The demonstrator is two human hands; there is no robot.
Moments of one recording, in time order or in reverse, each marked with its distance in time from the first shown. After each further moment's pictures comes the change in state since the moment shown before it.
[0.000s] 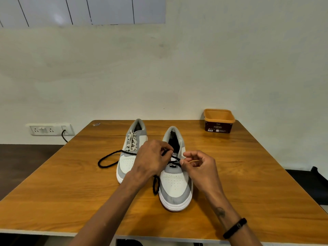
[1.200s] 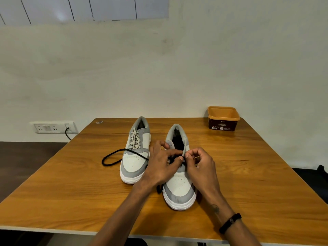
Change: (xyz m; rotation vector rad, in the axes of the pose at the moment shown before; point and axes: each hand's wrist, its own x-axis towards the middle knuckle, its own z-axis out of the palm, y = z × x) left_hand -0.015 -0.015 0.036 -0.181 -0.125 -0.135; right_hand 0.003 0.005 0.018 -0.130 0.051 -0.067
